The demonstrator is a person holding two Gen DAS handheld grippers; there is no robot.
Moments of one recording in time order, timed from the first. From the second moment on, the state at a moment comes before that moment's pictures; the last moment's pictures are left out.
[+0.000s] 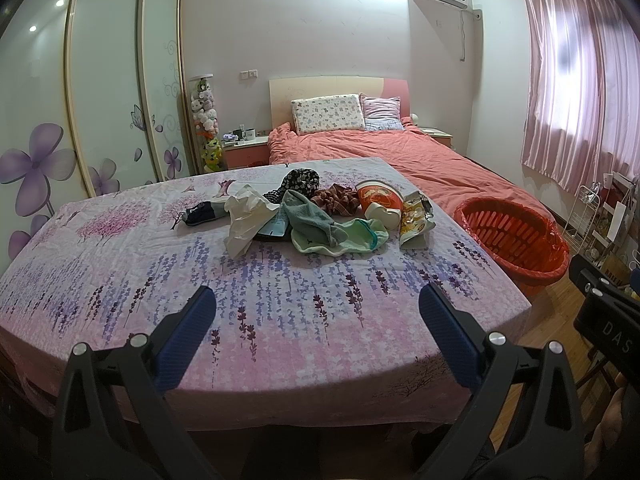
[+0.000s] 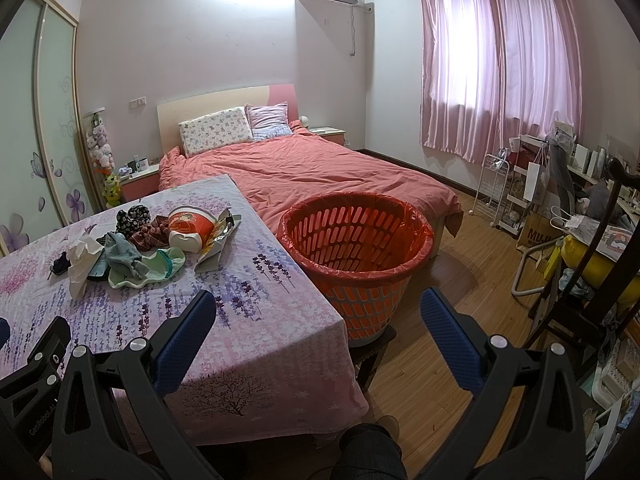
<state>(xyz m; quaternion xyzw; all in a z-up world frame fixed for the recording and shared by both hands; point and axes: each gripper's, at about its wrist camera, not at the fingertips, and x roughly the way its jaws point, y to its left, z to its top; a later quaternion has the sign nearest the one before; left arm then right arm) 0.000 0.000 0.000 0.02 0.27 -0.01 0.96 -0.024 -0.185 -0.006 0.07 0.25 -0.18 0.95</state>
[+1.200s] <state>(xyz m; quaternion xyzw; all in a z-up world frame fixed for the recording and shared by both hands) 0.146 0.100 -0.015 -0.02 0.31 0.05 0.95 0.128 -0.172 -0.031 0.11 0.33 -0.06 0.94</state>
